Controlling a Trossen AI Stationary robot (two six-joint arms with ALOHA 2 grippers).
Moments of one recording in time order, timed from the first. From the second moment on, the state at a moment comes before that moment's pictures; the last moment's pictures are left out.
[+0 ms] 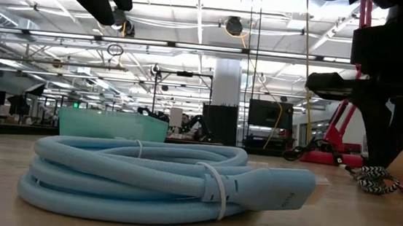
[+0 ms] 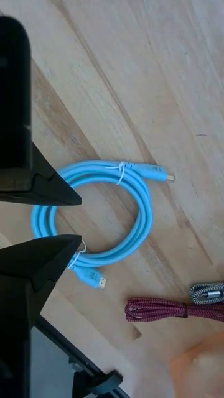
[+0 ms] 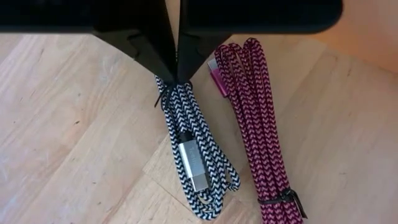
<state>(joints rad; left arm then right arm) -0.64 1.86 1.49 -0.81 -0.42 -1.60 0.47 1.61 0.89 -0.60 0.10 -0.17</state>
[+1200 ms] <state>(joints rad) -0.64 1.86 1.49 -0.81 -0.42 -1.61 0.41 1.61 0.89 -0.66 0.08 0.07</state>
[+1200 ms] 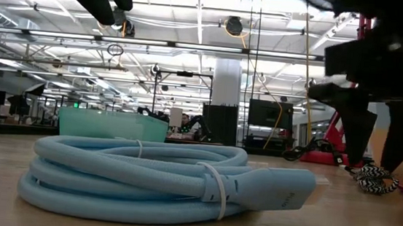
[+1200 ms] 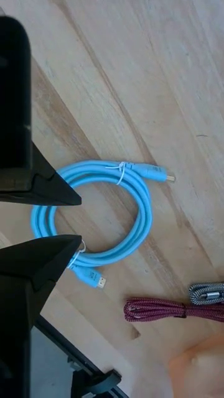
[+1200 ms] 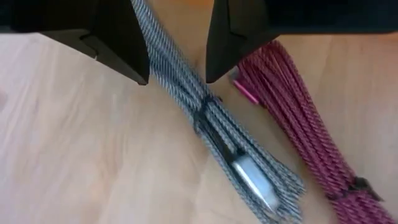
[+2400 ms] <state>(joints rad) -0.64 1.86 1.49 -0.81 -0.45 -1.62 0.33 1.60 1.00 -0.71 0.08 0.24</state>
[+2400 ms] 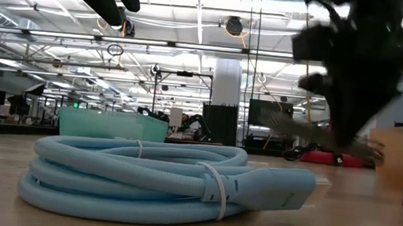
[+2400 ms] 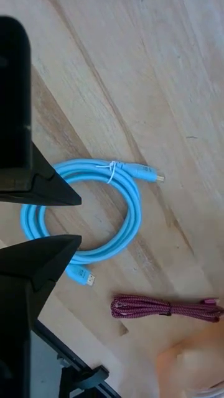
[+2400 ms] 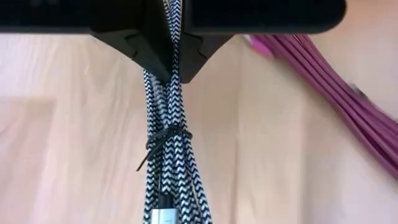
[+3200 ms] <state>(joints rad) -0.58 1.61 1.49 -0.97 -1.04 -1.65 0.06 1.27 1.24 0.01 -0.21 0.69</state>
